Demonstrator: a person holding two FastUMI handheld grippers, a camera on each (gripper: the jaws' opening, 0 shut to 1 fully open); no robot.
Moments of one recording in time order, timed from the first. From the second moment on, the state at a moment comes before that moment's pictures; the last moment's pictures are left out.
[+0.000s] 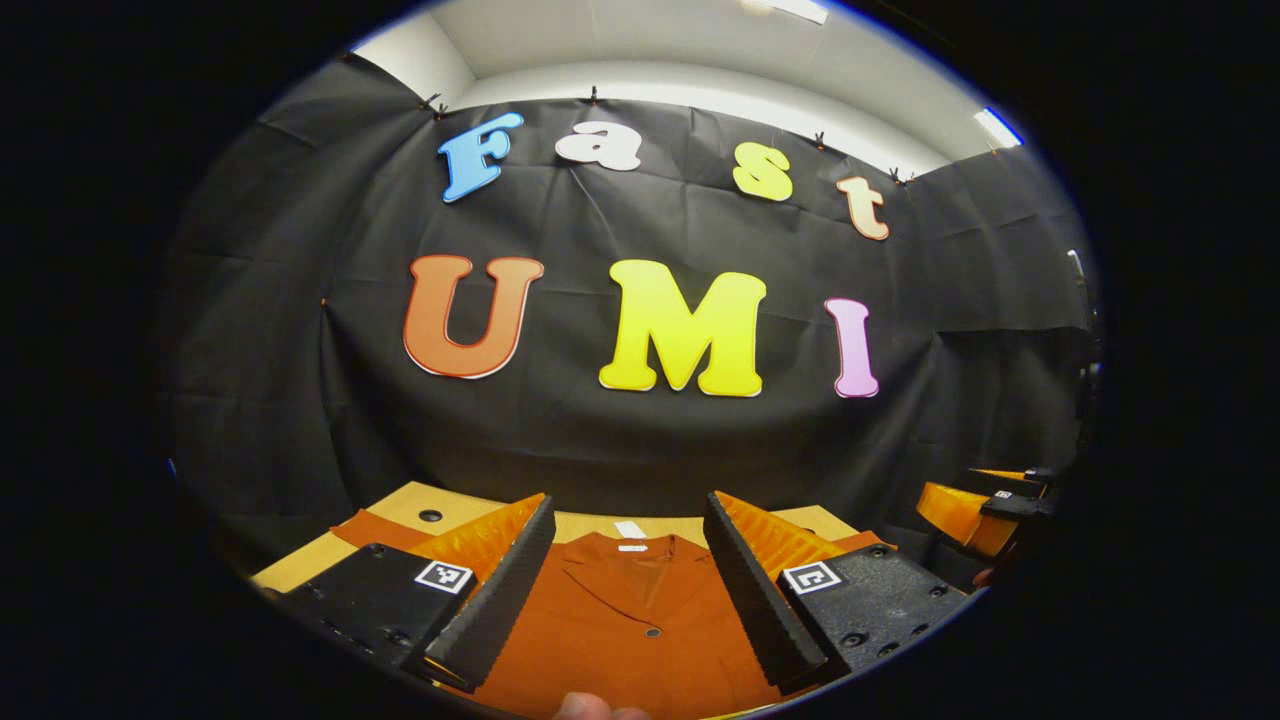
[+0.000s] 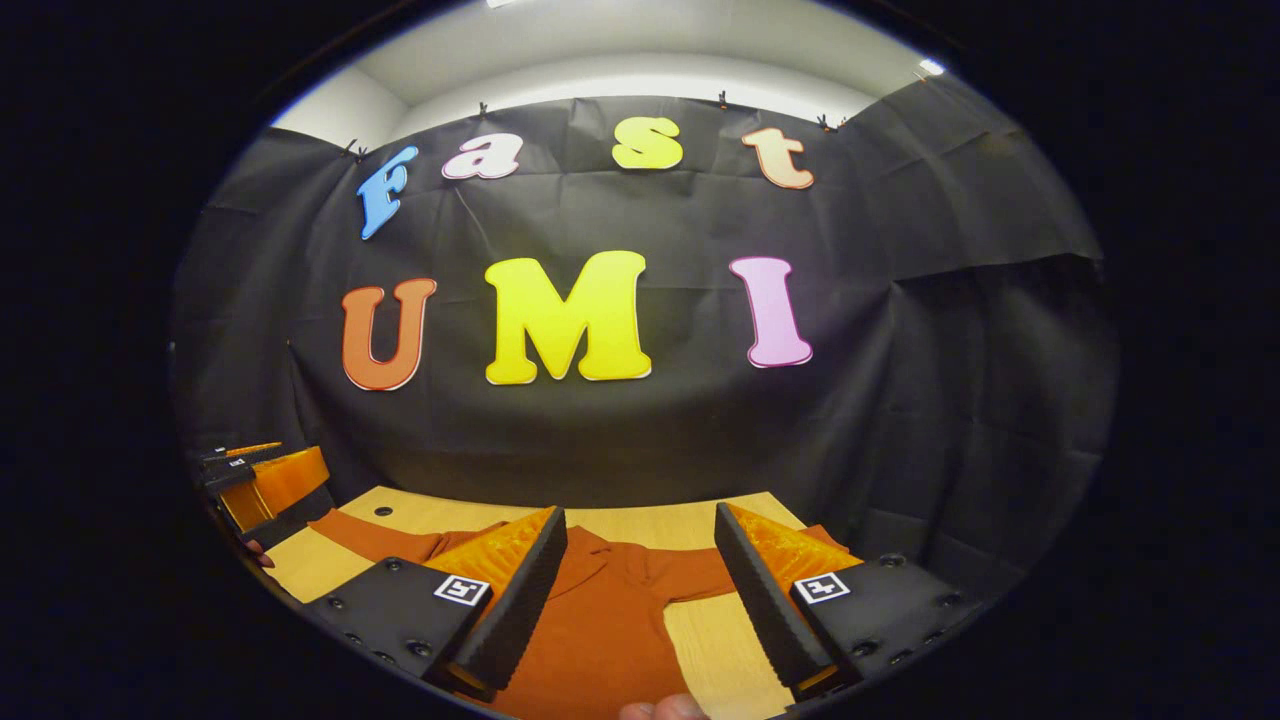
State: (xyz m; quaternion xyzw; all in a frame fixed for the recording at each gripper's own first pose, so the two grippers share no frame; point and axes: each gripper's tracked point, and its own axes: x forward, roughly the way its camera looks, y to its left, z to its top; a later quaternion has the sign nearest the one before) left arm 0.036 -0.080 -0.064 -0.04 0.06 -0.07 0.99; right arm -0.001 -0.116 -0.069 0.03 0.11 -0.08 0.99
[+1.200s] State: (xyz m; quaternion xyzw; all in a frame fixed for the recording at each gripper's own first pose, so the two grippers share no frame) left arm 0.079 -0.192 -0.147 0.01 0.26 -0.01 0.97; right arm 0.185 -0.487 -0.423 0.36 0.34 -0.19 0.85
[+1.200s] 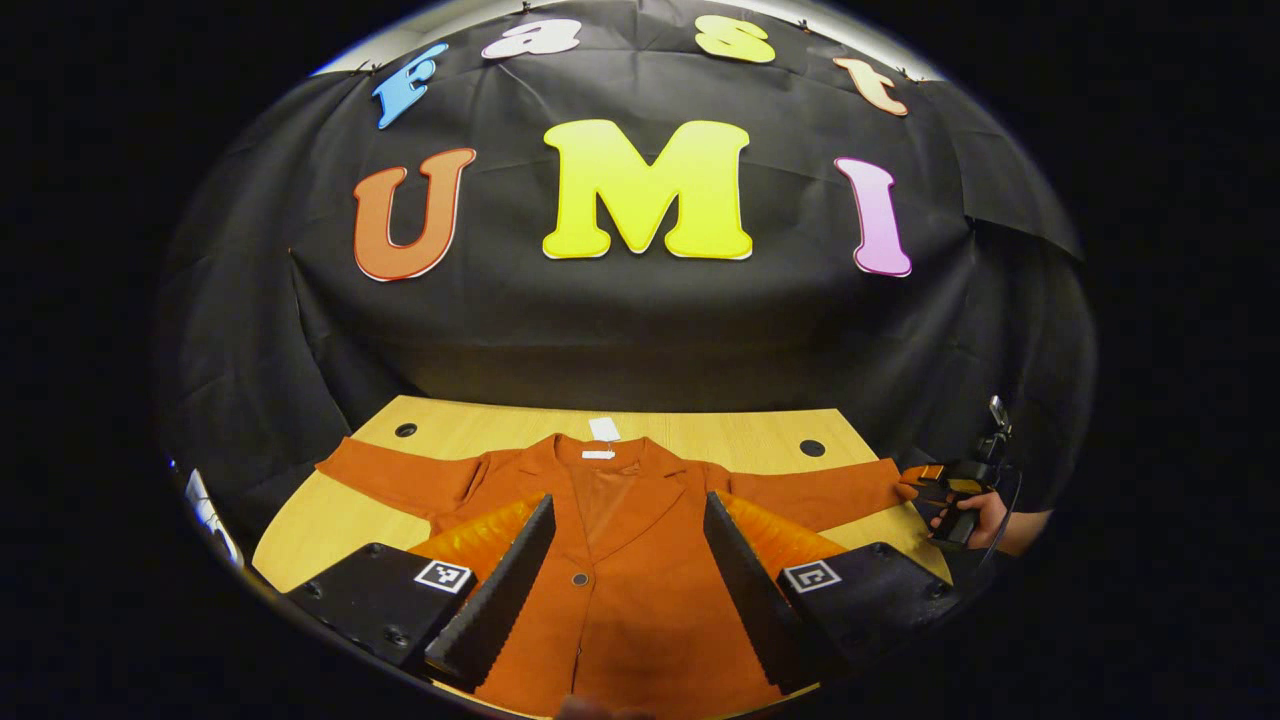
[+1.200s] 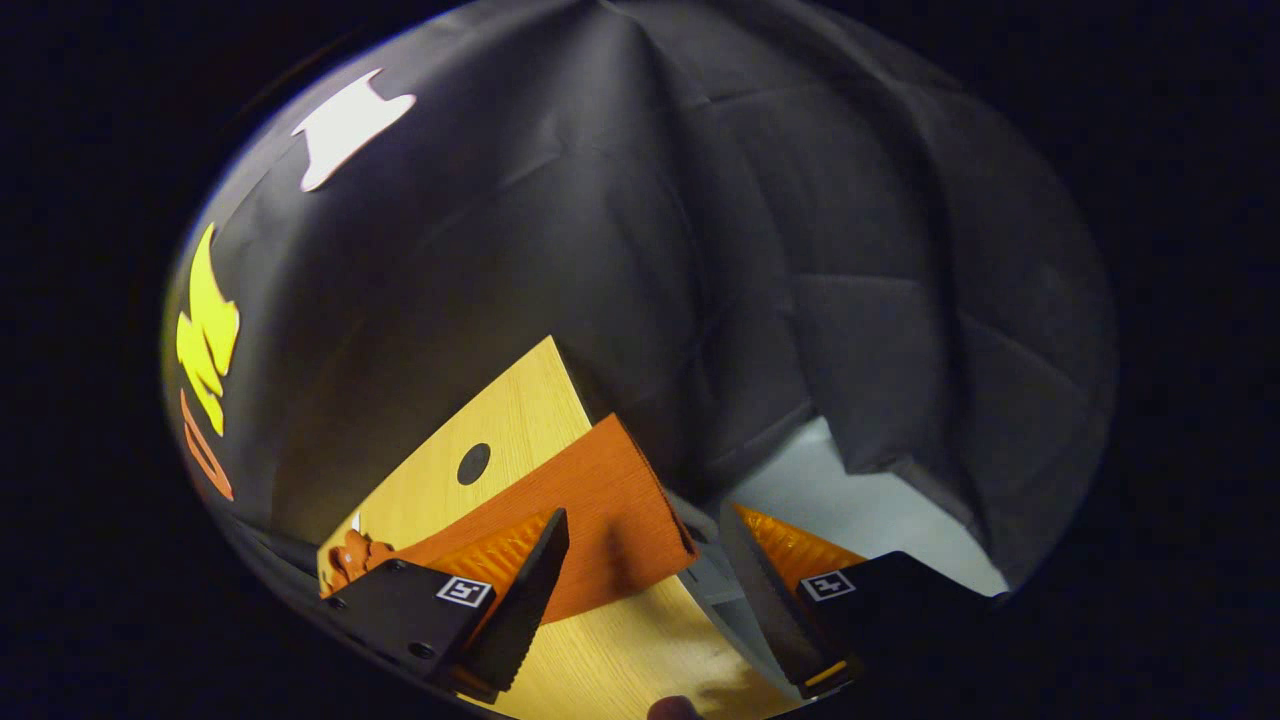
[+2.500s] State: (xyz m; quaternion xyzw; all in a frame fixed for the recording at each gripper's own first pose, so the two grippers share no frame) left arm 0.056 -0.089 -0.128 -0.01 0.20 -0.01 0.98; right arm 0.229 -0.353 -0.191 0.29 0.28 -0.10 0.91
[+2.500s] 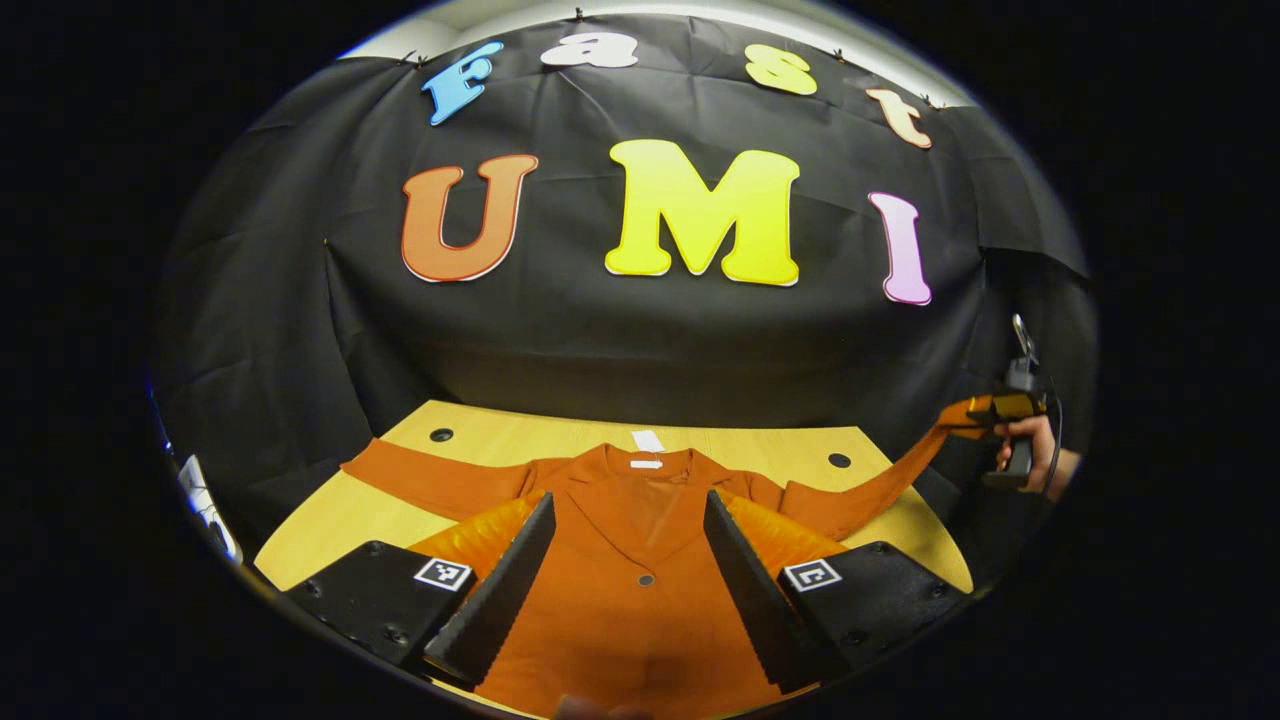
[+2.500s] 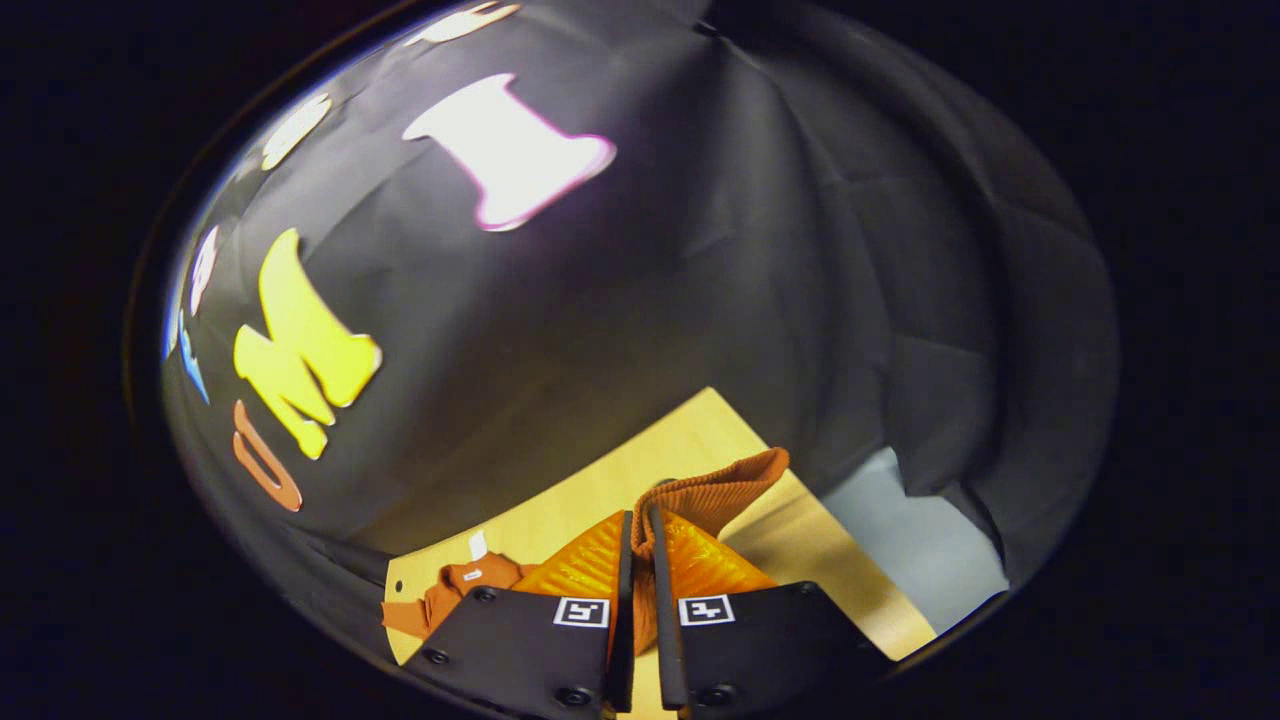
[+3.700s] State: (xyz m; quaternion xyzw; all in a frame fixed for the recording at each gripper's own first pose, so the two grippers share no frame) left arm -0.003 0.262 -0.163 -0.12 0.18 0.13 0.97; right arm 0.267 0.300 -0.370 0.09 0.46 0.12 0.88
